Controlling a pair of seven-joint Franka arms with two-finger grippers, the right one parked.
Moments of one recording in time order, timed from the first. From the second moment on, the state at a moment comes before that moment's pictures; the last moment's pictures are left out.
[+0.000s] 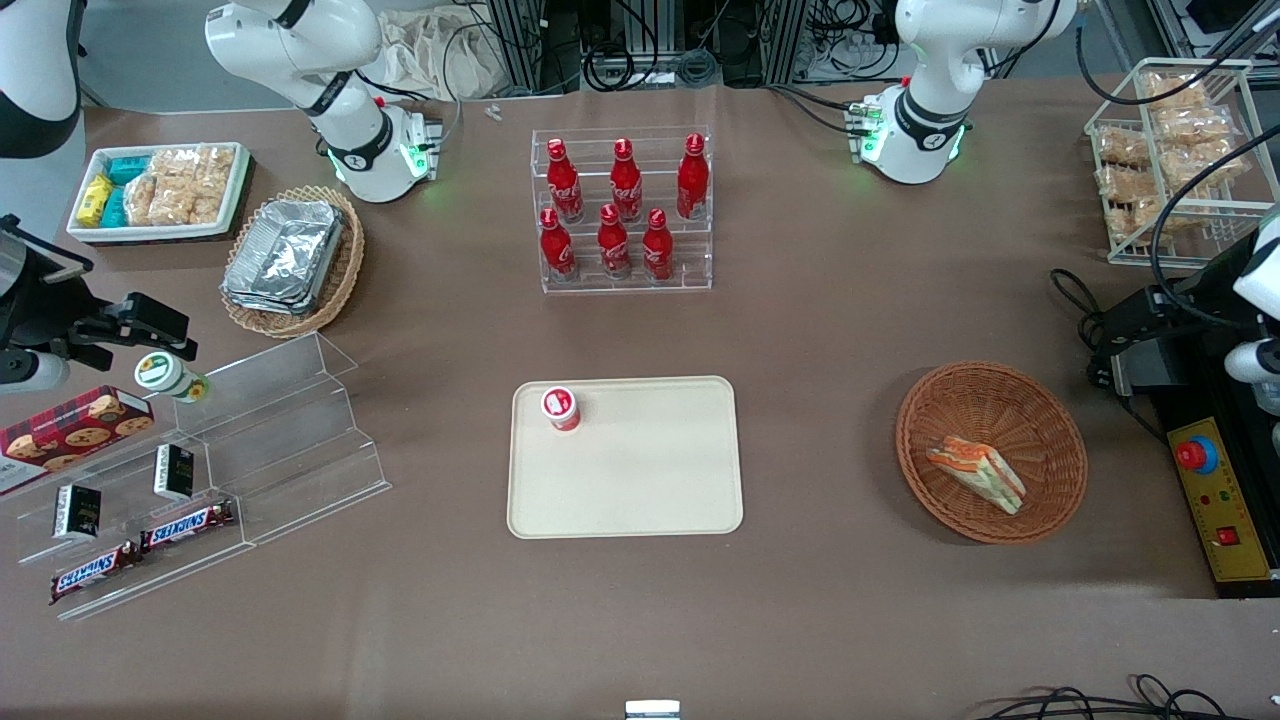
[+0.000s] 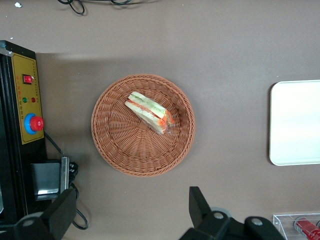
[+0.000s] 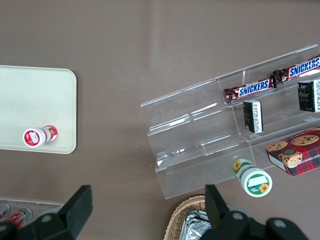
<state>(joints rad) 0.00 0.14 -0.02 -1.41 -0.01 1.61 0.00</state>
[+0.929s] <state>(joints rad) 0.02 0.15 0.00 -1.68 -0.01 1.82 -0.05</state>
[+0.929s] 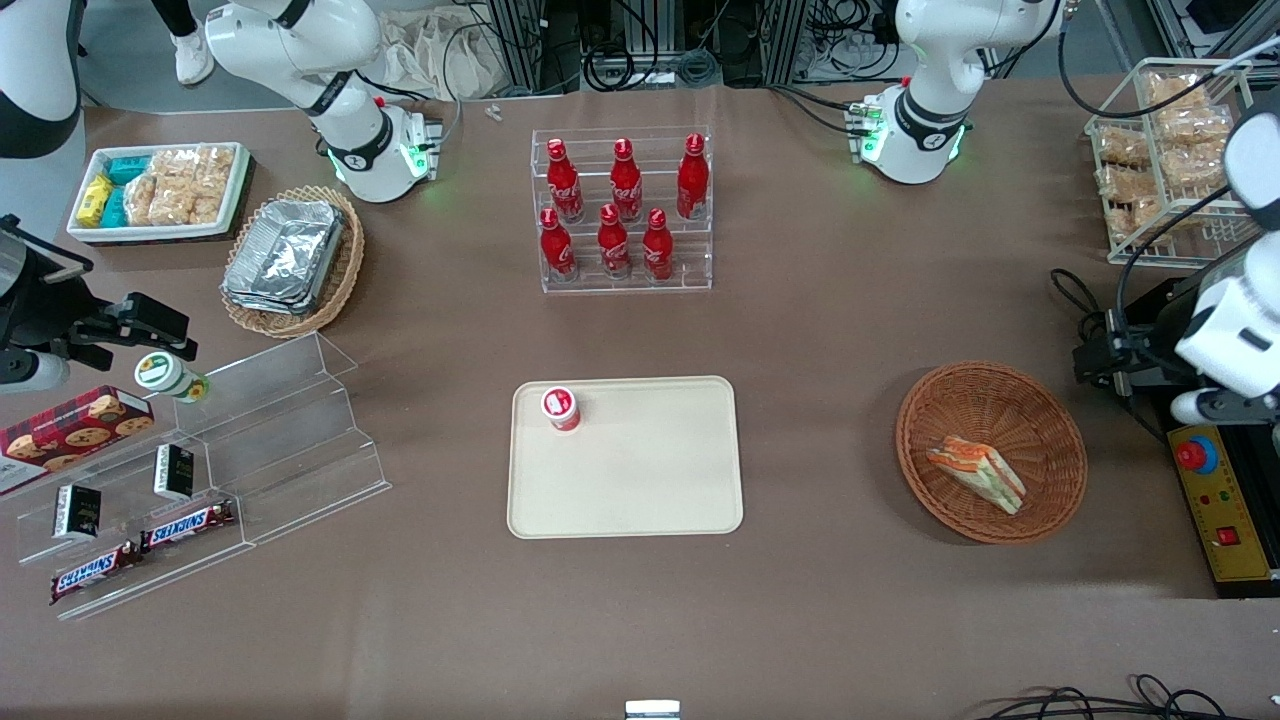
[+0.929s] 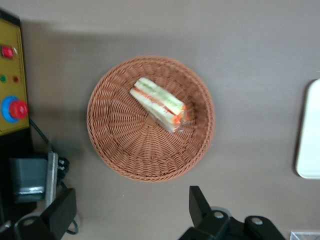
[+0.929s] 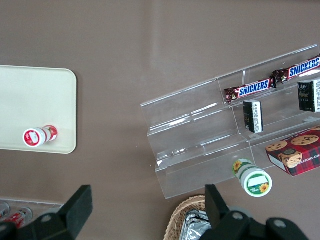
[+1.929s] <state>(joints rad) -0.02 0.45 -0.02 -1.80 -0.07 2.31 -0.61</state>
